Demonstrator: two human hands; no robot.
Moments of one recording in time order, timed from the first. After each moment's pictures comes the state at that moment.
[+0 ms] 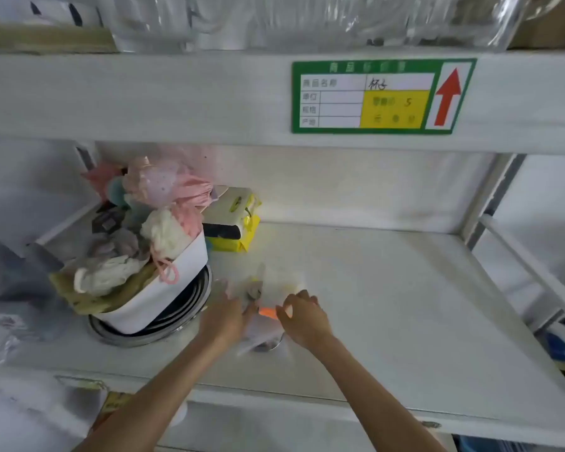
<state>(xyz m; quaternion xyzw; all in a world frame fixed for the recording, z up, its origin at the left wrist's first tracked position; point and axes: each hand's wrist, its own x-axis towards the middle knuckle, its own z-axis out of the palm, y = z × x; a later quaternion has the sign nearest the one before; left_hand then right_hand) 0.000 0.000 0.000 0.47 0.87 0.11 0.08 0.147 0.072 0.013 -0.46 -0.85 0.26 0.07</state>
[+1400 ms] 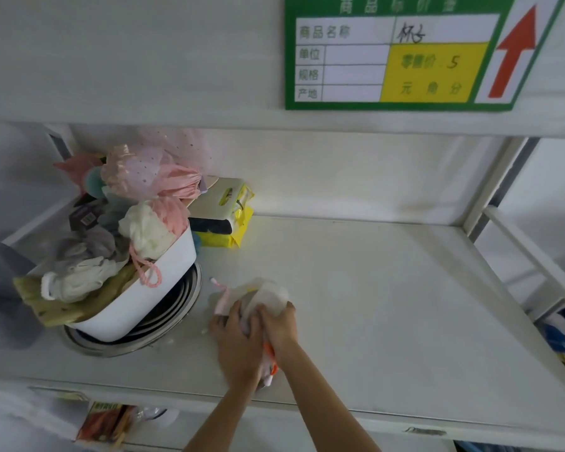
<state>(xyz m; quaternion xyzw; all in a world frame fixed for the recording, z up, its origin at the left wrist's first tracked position) 0.062 0.008 -0.046 0.23 0.85 0.46 0.11 0.101 0.067 -0.027 -0.55 -0.46 0.65 0.26</state>
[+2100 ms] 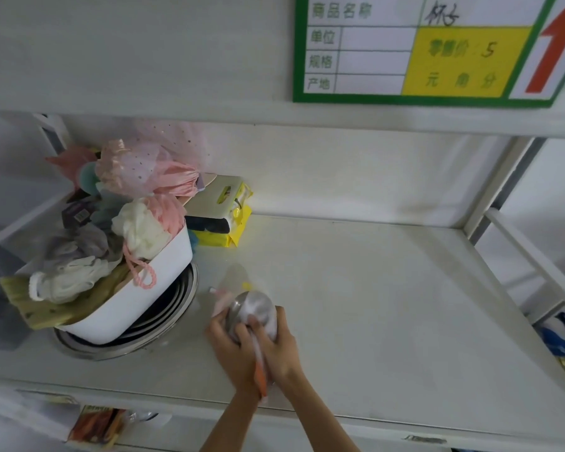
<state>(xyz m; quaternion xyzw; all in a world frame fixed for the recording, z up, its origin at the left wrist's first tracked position) 0.077 0.012 -0.036 0.16 0.69 0.71 0.05 0.129 0.042 -0.036 -0.42 -0.63 0.59 0.28</state>
